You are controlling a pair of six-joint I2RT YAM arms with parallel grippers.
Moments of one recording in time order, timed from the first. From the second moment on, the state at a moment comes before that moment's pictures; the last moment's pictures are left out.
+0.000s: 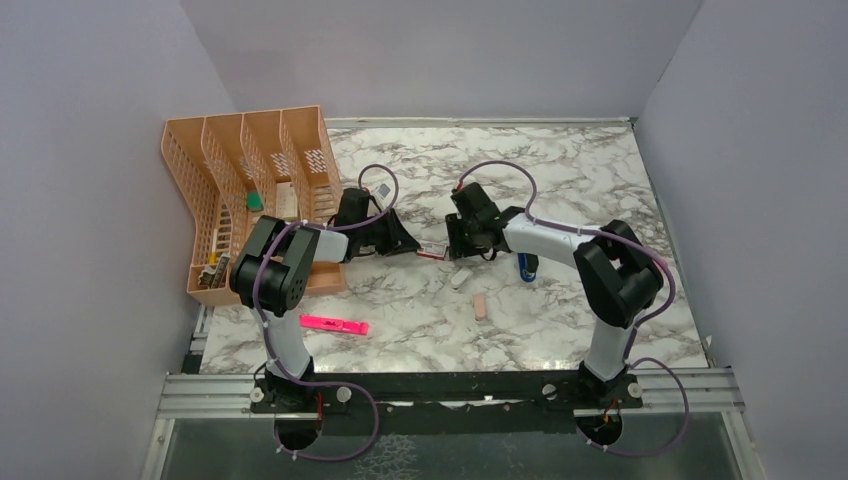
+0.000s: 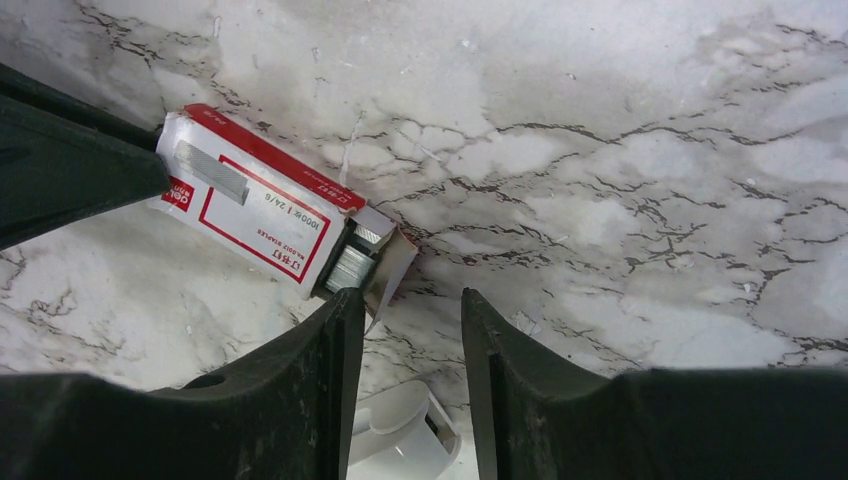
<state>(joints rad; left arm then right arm) -0.31 1.87 0.83 0.35 0.64 -0.71 0.67 1.84 1.16 -0.30 0.05 0.39</state>
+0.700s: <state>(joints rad) -0.32 1.87 0.84 0.35 0.65 -0.71 0.67 1.84 1.16 -0.30 0.07 0.41</state>
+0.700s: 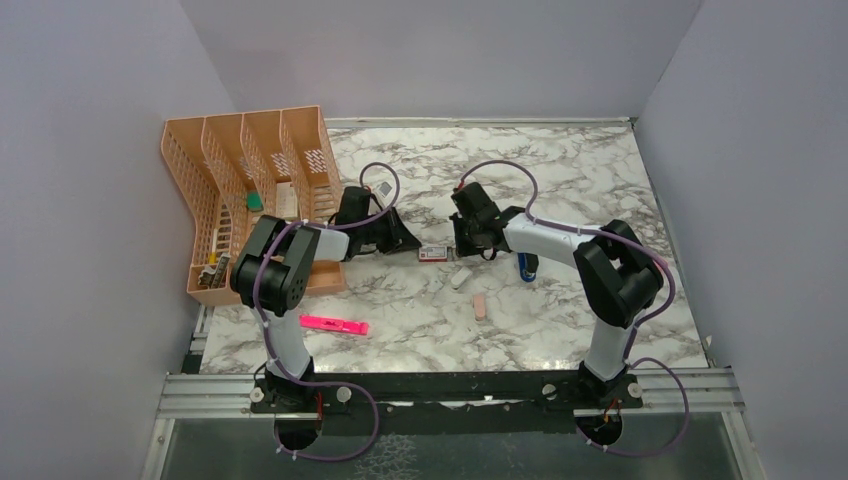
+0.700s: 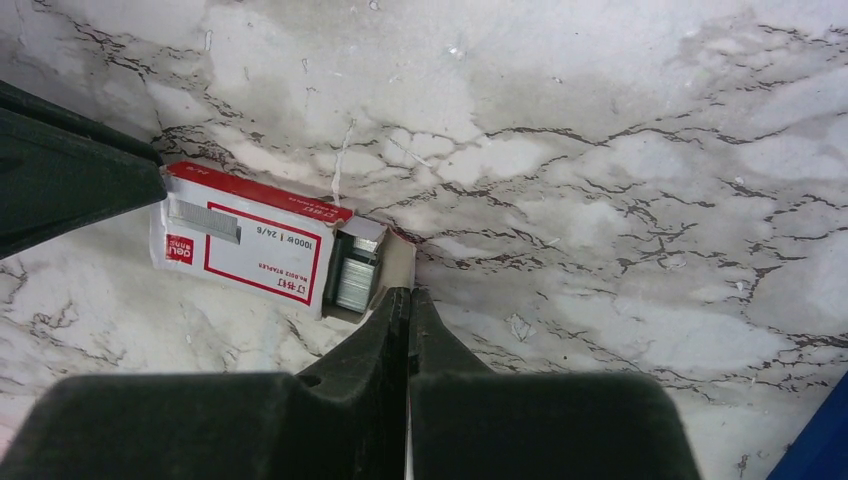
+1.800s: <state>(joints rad) -0.34 1.85 0.80 0.35 0.67 -0.72 0.67 1.84 1.16 -0.30 0.08 0.45</state>
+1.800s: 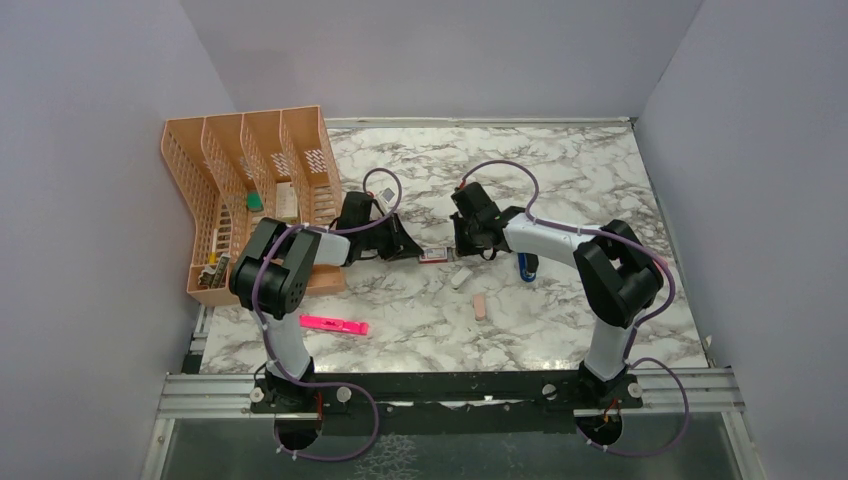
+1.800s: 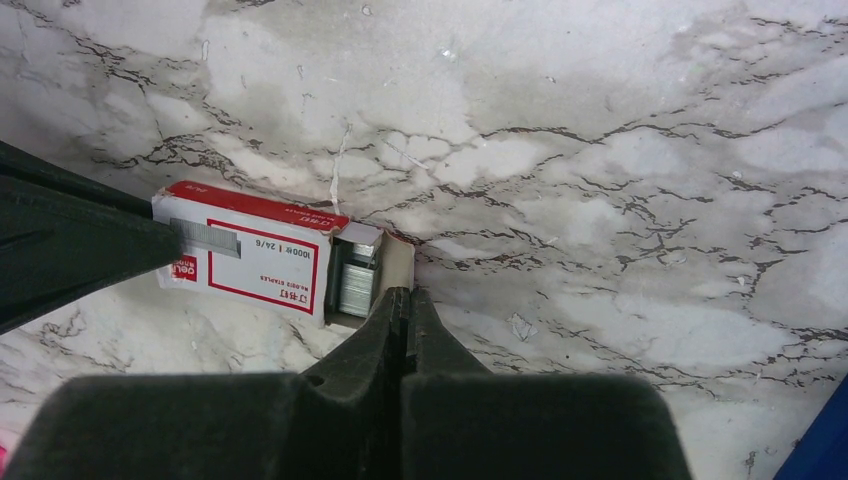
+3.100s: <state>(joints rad) -0.27 1.71 0.81 0.22 0.47 -0.66 0.55 1.74 1.15 -0.29 0.17 0.47</state>
